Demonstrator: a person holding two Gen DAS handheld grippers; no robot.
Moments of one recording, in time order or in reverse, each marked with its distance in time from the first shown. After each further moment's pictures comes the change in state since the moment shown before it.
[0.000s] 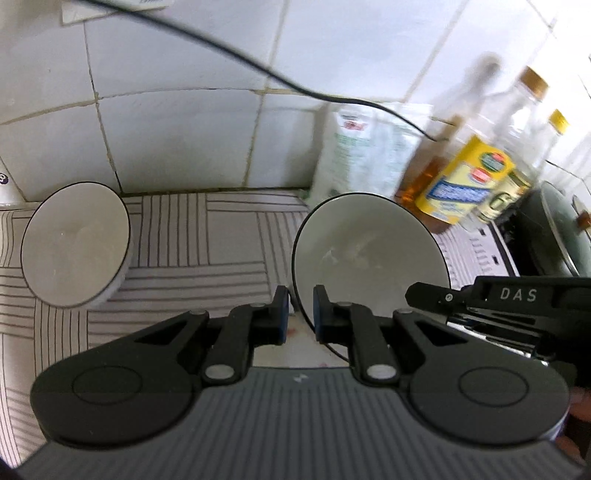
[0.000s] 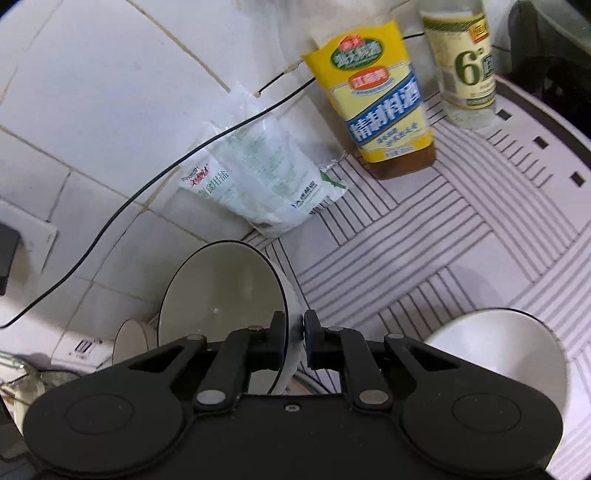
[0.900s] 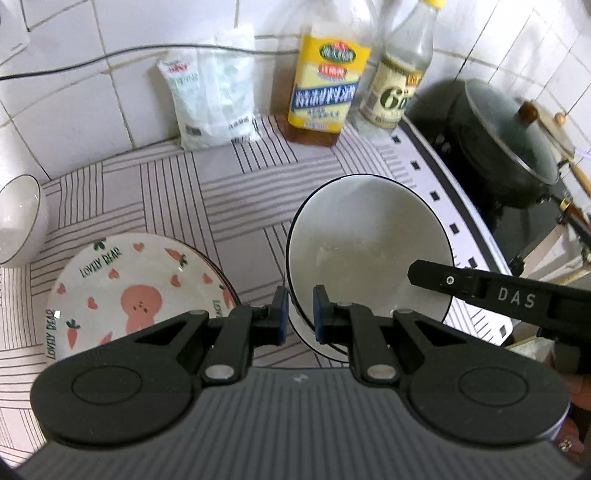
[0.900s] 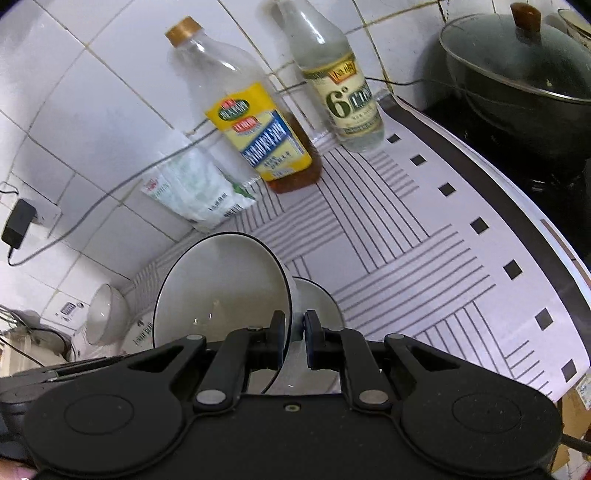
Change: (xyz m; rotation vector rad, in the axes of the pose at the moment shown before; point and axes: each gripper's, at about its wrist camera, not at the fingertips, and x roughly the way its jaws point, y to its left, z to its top) left arm -0.014 -0.140 -0.064 0.192 0.132 0.006; right arm -0.090 -0.119 -0.028 -0.096 -0.049 -0.006
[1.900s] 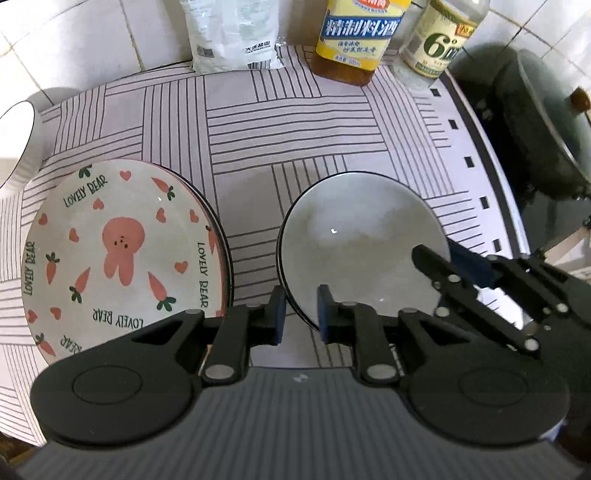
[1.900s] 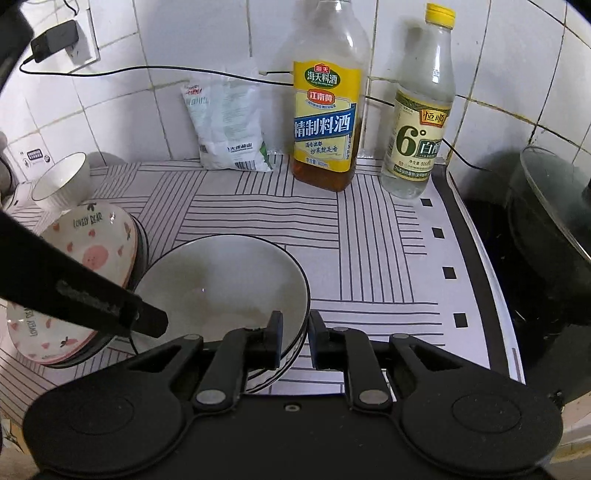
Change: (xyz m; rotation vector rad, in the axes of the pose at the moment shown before) left arm 0.032 -0.004 0.006 -0.143 0.200 0.050; right arm 0.021 0.026 -0.017 -0.590 -0.008 -0.168
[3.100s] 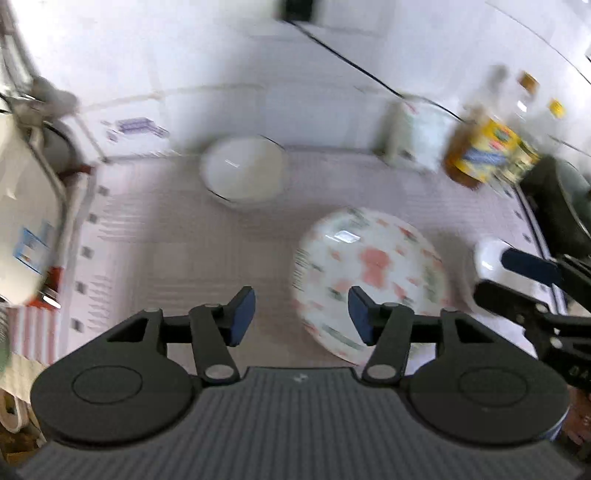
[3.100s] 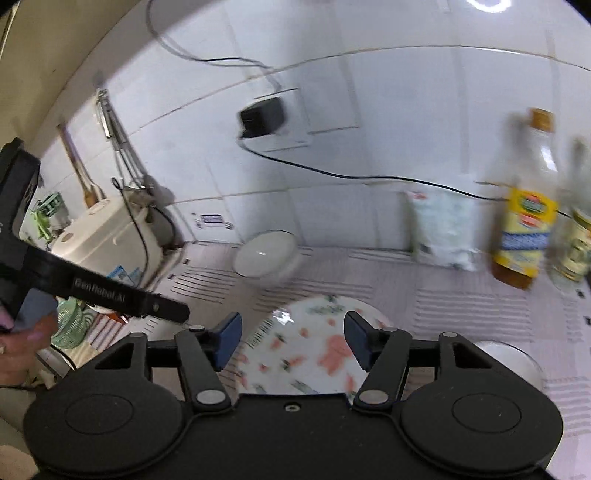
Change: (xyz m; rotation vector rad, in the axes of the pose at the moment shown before) left arm -0.160 0.222 -0.066 -0.121 -0.294 0.127; right arm -0.081 0.151 0.049 -0.056 -0.198 0.426
